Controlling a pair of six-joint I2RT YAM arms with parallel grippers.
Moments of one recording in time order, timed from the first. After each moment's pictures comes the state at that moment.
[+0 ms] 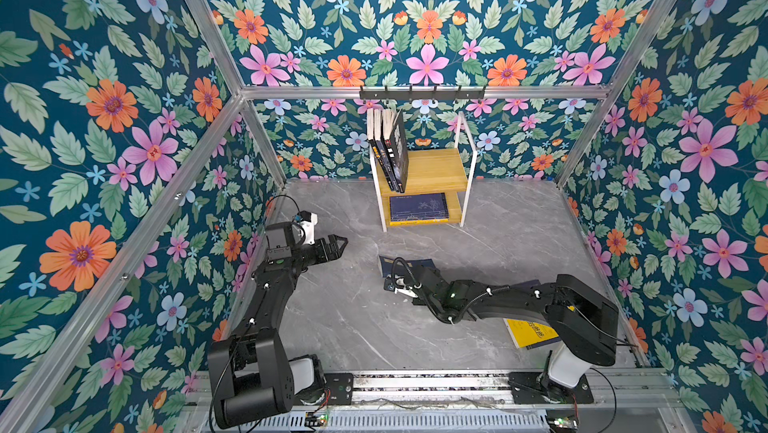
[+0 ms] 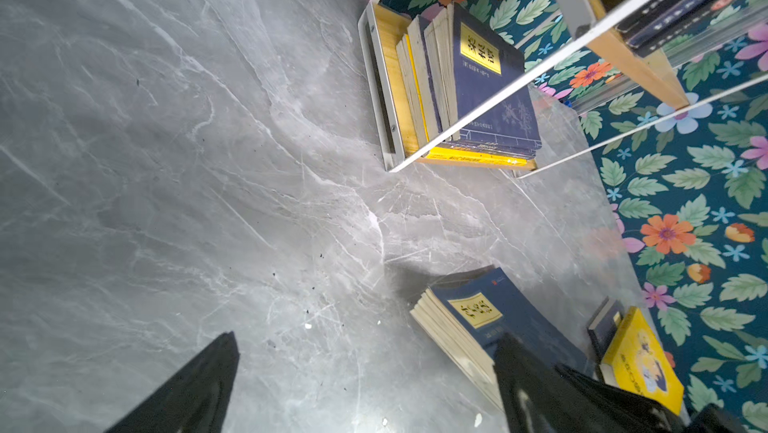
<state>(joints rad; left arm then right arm) 0.15 1.23 0.76 -0.25 0.62 -0.14 1.06 1.70 0.99 -0.10 0.47 -0.65</state>
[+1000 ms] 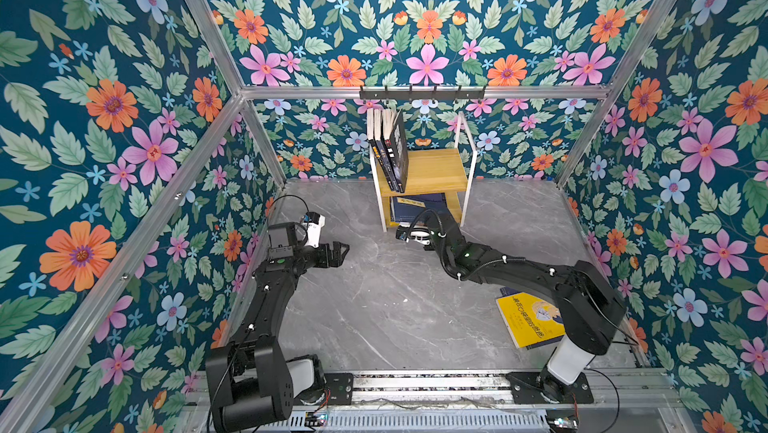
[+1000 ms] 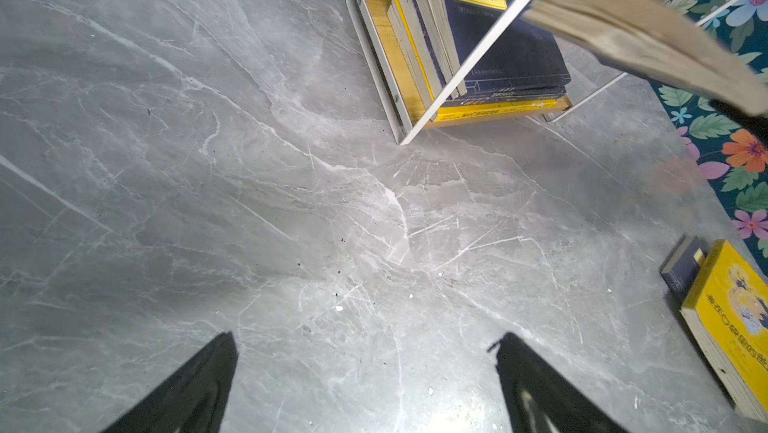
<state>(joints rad) 0.11 1.22 0.78 -0.34 0.57 0.07 0.79 1.75 1.16 0.18 0.50 -1.14</state>
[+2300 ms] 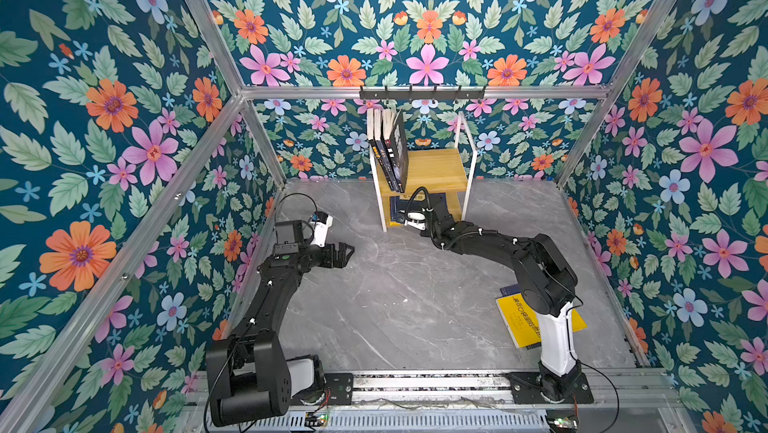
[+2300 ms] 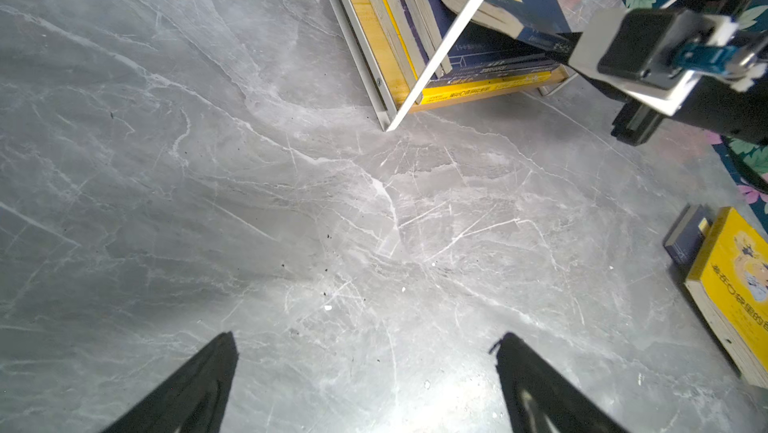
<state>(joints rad) 0.07 1.24 0.81 -0.38 0.55 0.11 0.65 2.08 1.48 0.01 0.34 -1.02</state>
